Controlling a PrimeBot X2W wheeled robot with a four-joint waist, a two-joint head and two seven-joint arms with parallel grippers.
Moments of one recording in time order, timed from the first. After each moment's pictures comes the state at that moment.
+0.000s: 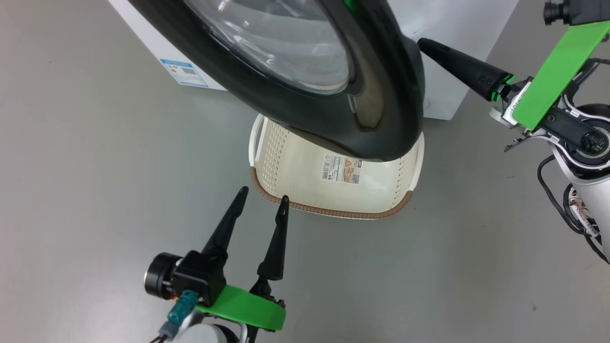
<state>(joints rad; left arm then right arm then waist) -0.28 0.04 -0.39 0.16 -0.26 0.08 -0.25 -0.86 -0.42 0.42 0.28 1.56 0.12 0.49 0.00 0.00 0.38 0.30</state>
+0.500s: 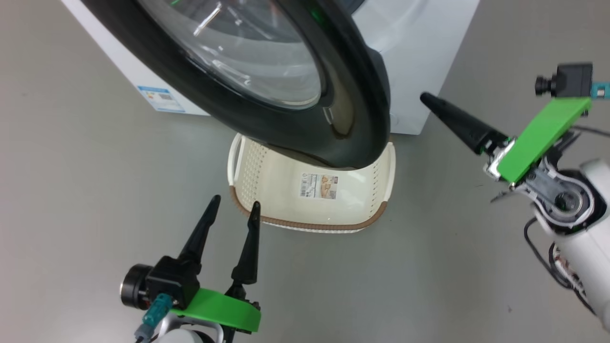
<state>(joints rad) -0.25 0.04 -0.29 0.18 -0.25 0.04 -0.25 -0.69 -0.42 0.43 0.31 1.54 0.12 0.32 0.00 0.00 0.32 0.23</state>
